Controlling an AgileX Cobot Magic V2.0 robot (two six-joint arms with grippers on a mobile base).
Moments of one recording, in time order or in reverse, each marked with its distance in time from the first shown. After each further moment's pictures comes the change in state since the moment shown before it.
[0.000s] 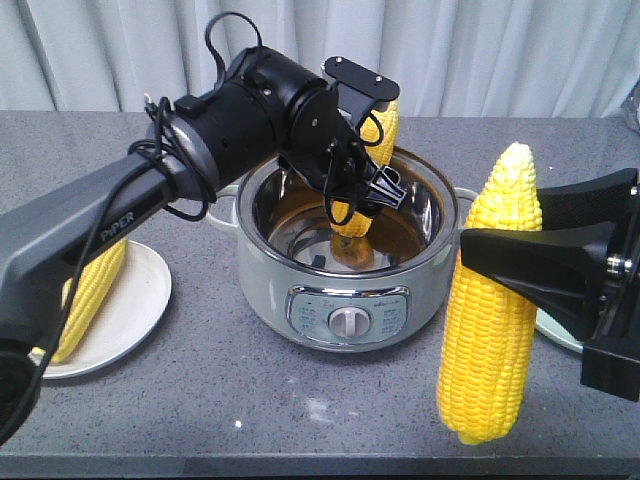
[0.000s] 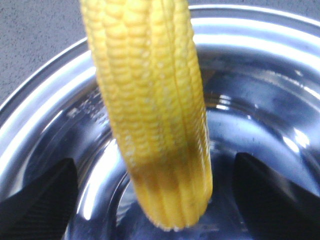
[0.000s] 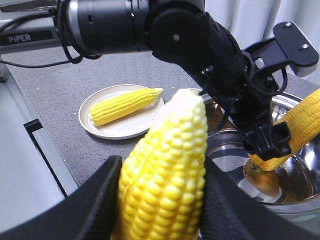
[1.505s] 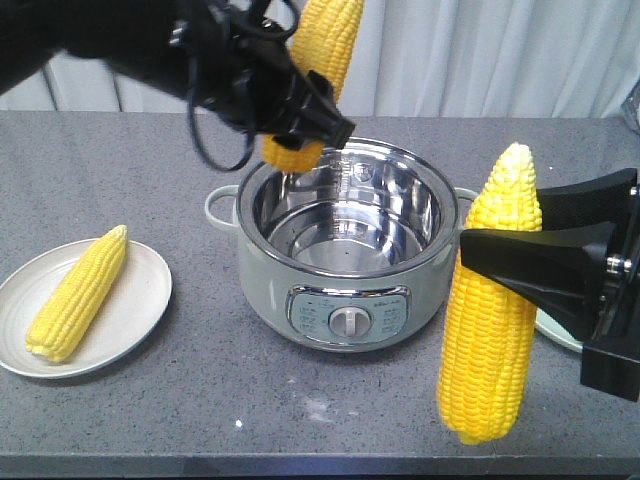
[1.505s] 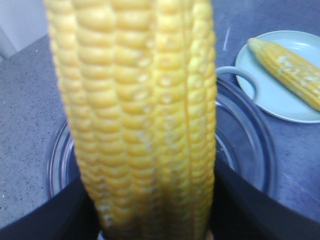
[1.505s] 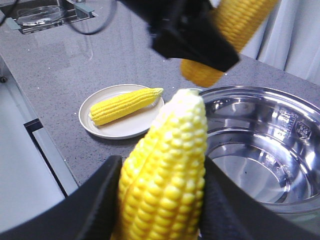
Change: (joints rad) left arm 0.046 -0.505 0.337 -0.249 -0.053 0.244; right arm 0.000 0.000 0.000 0.000 0.000 0.000
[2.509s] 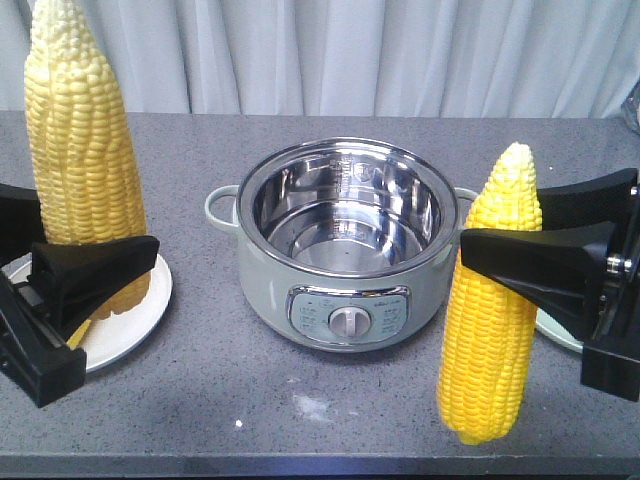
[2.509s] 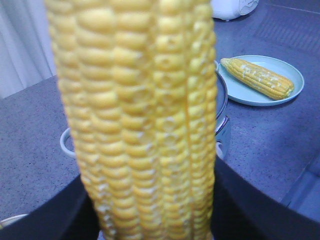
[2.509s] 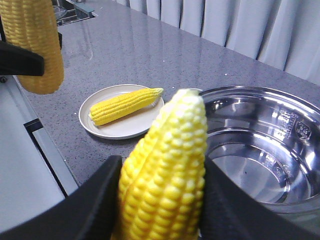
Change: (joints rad) left arm 0.000 -0.815 0.896 -0.021 -0.391 0.022; right arm 0.000 0.000 0.000 0.000 0.000 0.000
